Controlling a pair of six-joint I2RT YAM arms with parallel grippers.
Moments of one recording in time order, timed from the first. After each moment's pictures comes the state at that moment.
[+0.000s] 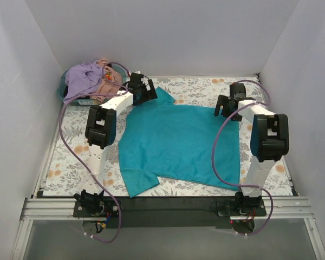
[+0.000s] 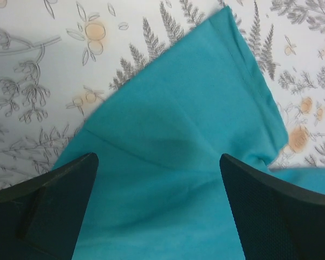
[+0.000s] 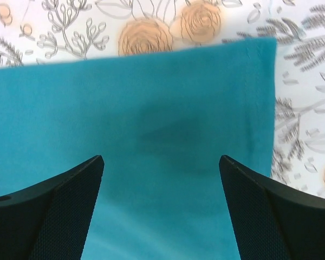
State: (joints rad) left arm -0.32 2.34 1.86 -0.30 0.01 -0.56; right arm 0.06 1.87 1.27 -0.38 0.04 0.29
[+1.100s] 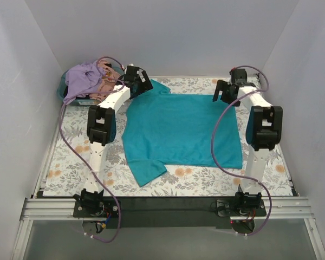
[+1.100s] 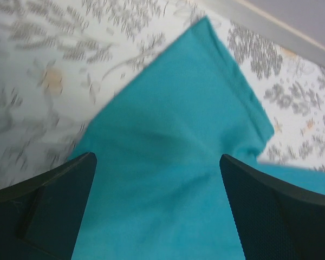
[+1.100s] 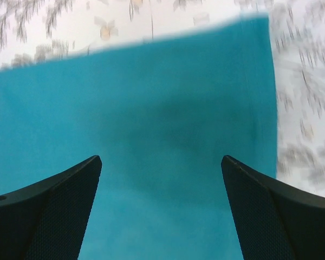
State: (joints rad) left arm -0.27 2.53 2.21 -0.38 -0.06 -0.62; right arm 0.03 2.19 1.76 -0.47 -0.09 0.26
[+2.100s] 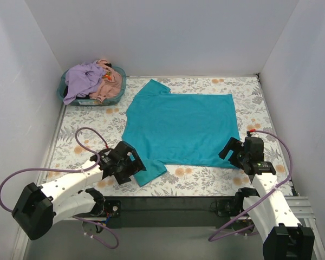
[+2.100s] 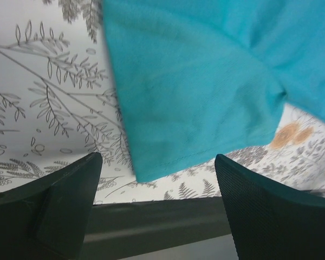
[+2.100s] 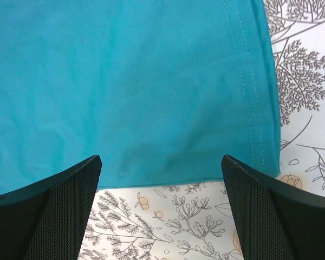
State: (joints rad) left arm -0.70 1.02 0.53 -0.62 -0.03 -1.19; right arm 0.03 0.71 0.38 -0.48 -0.09 0.50
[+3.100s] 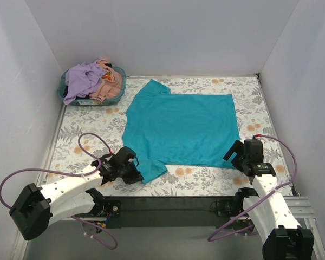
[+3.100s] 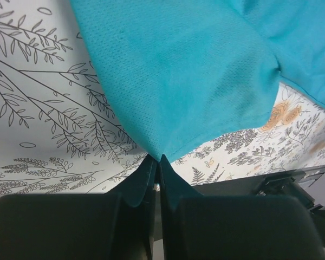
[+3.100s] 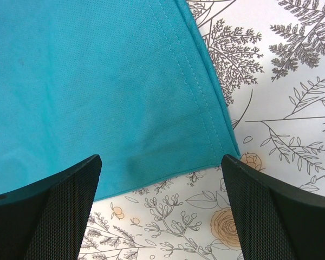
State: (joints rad) left arm -0.79 1.00 0.43 -0.50 0.03 -1.31; right arm 0.03 0.71 0.36 -0.54 0.08 0.60
